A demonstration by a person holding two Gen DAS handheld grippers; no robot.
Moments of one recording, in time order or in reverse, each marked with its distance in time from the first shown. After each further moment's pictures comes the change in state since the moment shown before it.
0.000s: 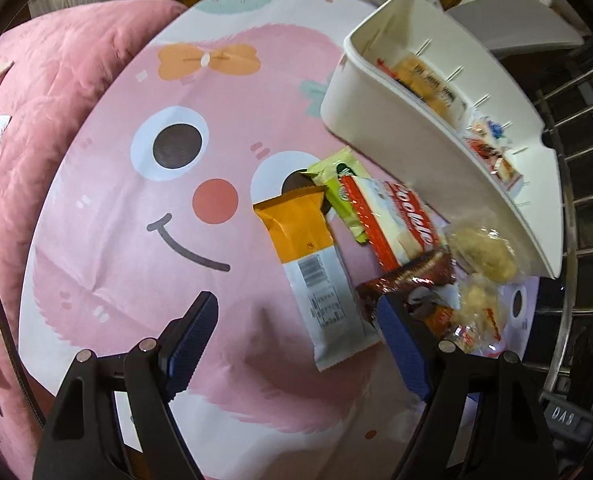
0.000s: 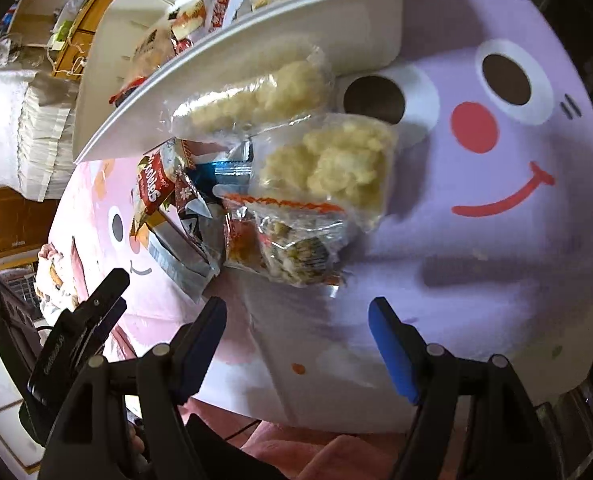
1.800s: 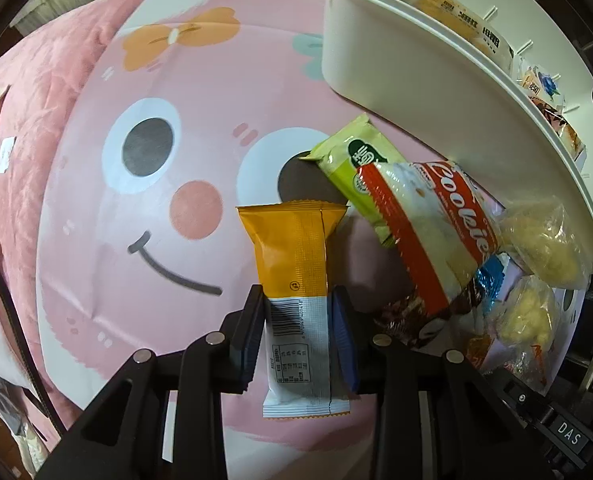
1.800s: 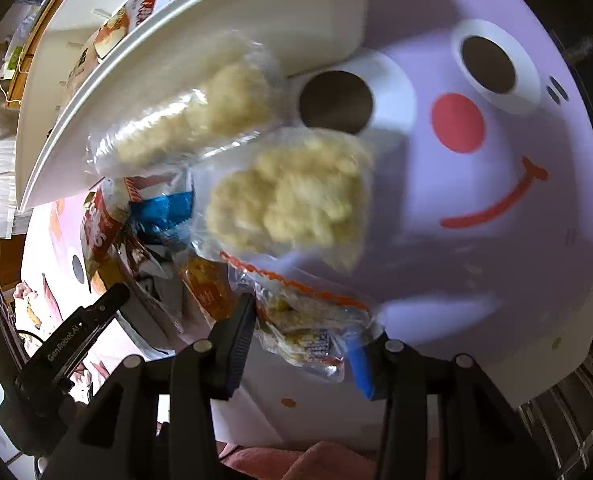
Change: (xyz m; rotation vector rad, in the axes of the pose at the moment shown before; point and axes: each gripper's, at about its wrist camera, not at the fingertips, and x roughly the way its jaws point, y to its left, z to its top) left arm 0.069 -0.039 0.015 0.070 0.133 0.167; right arm 0.014 -0.004 0.042 0.128 -0.007 -0.123
